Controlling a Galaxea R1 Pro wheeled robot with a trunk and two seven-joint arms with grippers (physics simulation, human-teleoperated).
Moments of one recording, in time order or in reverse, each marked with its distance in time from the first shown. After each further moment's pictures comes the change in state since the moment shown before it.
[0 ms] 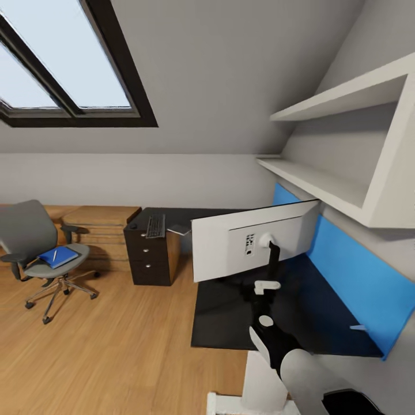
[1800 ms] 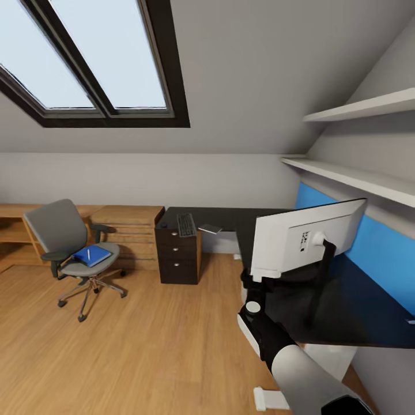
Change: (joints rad) left arm 0.000 -0.004 -0.003 0.000 -0.001 -0.002 -0.004; right arm 0.018 0.034 0.145 -0.215 -0.020 0.175 -0.333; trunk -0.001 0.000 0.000
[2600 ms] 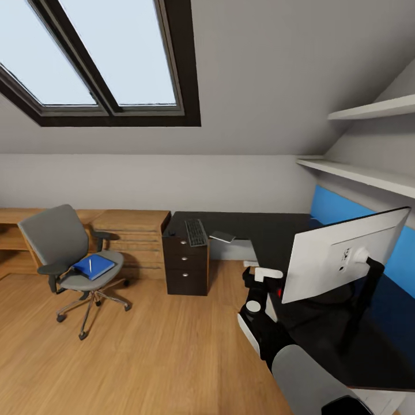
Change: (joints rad) left arm 0.000 0.000 -0.001 0.014 0.000 0.000 0.000; right arm 0.000 0.000 -0.006 -0.008 0.001 0.000 -0.036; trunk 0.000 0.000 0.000
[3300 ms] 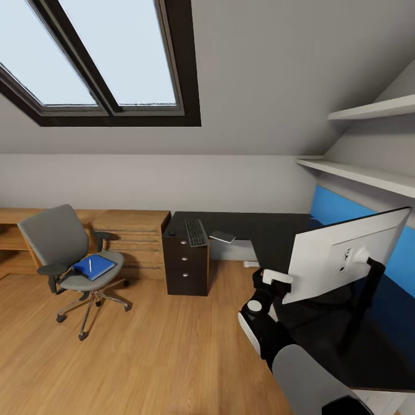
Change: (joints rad) left arm 0.000 0.000 0.000 0.000 0.000 0.002 0.000; right arm 0.000 0.000 -0.019 -0.002 -0.014 0.003 -0.179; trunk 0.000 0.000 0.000
